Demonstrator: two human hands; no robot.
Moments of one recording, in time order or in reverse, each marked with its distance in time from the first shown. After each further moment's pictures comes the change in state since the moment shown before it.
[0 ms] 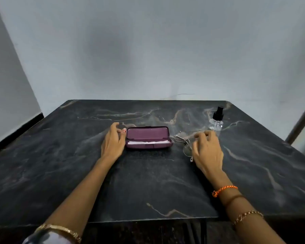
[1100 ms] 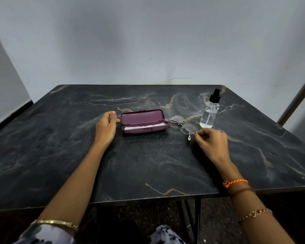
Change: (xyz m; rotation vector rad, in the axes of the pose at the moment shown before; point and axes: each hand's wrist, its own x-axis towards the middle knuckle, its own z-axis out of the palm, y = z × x) left_hand -0.003 -0.004 -0.004 -0.227 -0.021 -0.109; right_hand -0.016 0.026 -0.016 0.248 -0.112 0.143
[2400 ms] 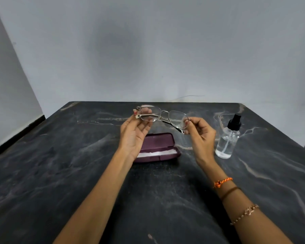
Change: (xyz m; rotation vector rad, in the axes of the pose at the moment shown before) left_hand 0.024 0.077 0.036 -1.302 -0.182 -0.095; right_hand 0.076 -0.062 0.053 0.956 0.052 -0.164
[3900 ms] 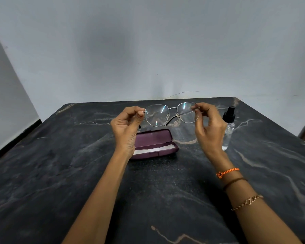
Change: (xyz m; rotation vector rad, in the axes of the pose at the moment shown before) left_hand -0.016 0.010 0.003 0.389 -0.120 0.497; right_hand 0.008 -0.012 -0.017 -0.600 0.194 -0.557
